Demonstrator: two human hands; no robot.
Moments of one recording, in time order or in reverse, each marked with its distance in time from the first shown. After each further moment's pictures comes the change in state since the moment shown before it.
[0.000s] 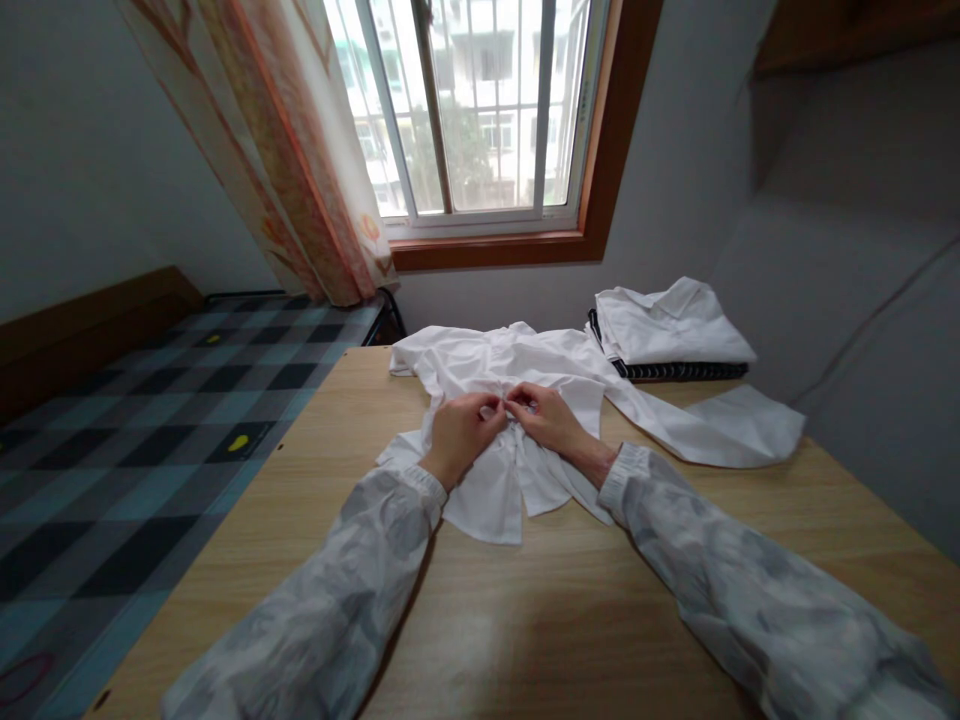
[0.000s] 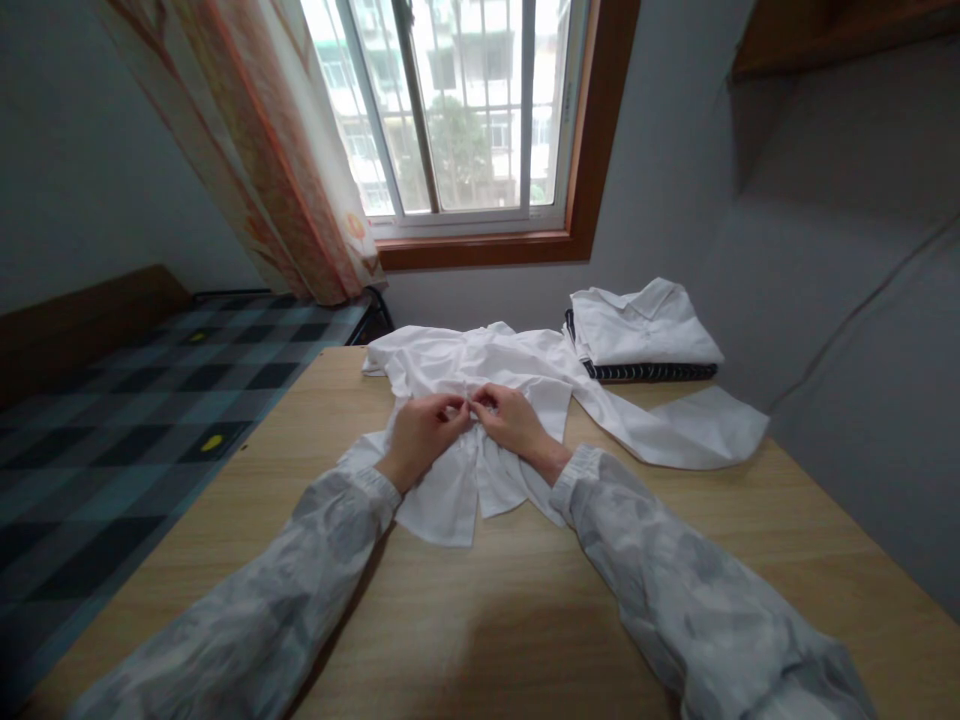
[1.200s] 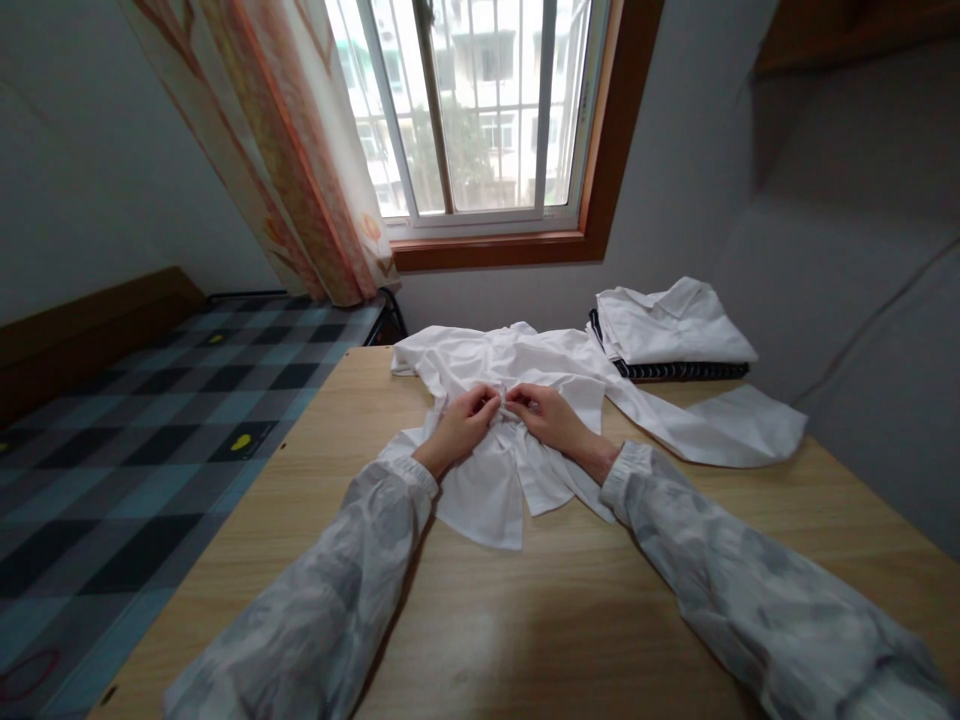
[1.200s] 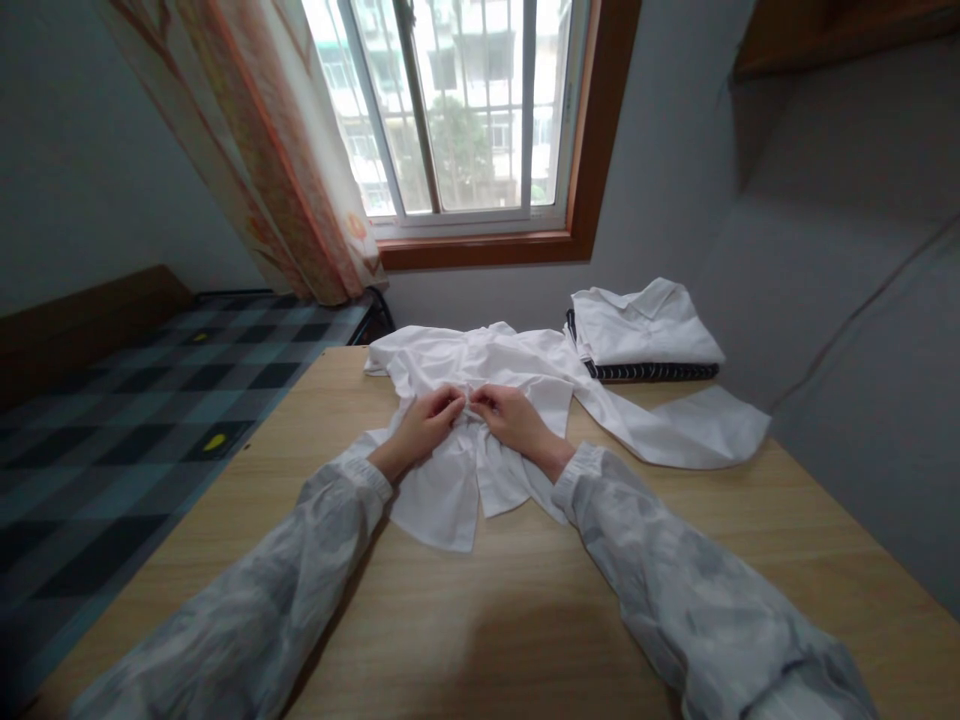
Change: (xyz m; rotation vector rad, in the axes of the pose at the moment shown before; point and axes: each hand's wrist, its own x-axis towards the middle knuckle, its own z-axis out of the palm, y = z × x) left_hand 0.013 -0.019 0.006 -0.529 -0.216 -0.110; right_hand 0.001 -0.001 -0.005 0.083 -0.060 -0.070
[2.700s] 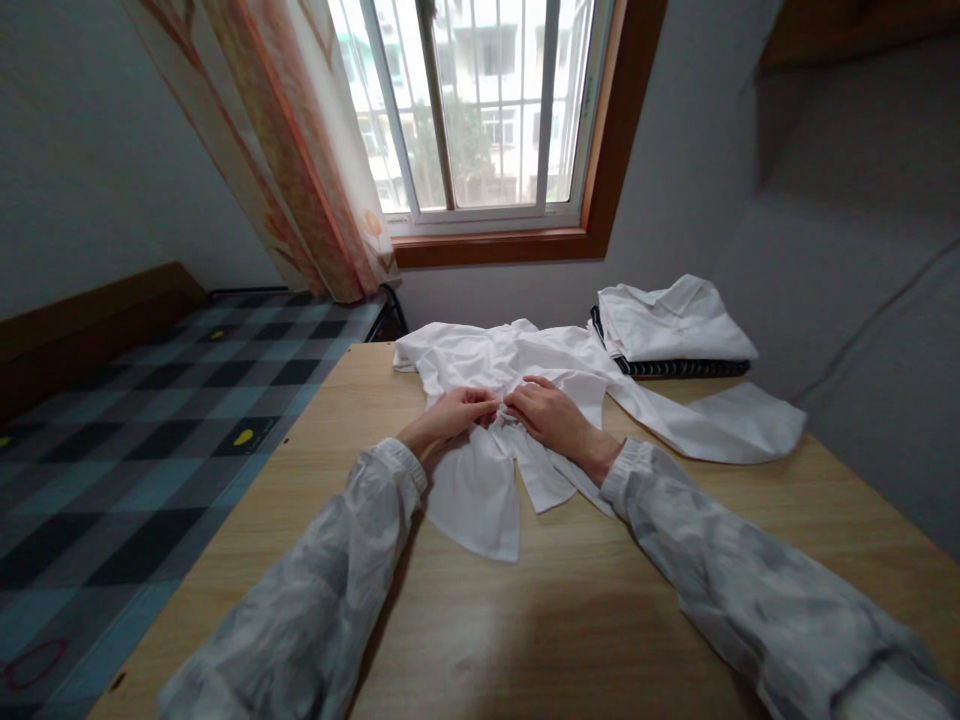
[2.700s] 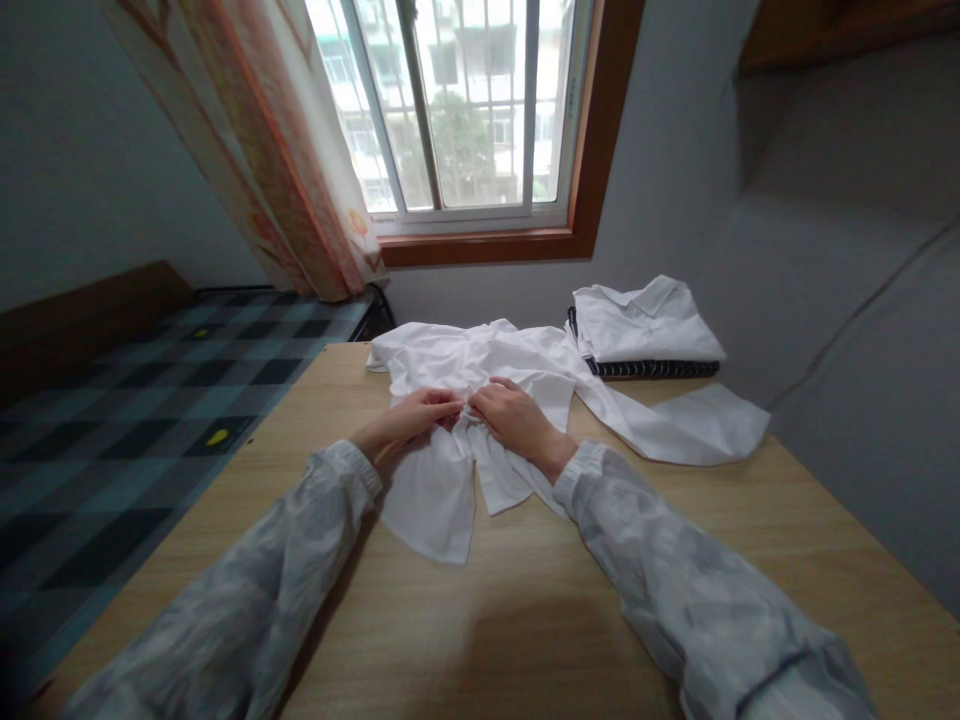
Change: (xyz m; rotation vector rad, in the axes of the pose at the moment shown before) left_hand 0.011 0.000 -0.021 -0.265 -0.277 -0.344; right_hand -0.007 -0.001 -0.012 -0.675 -0.160 -0.431
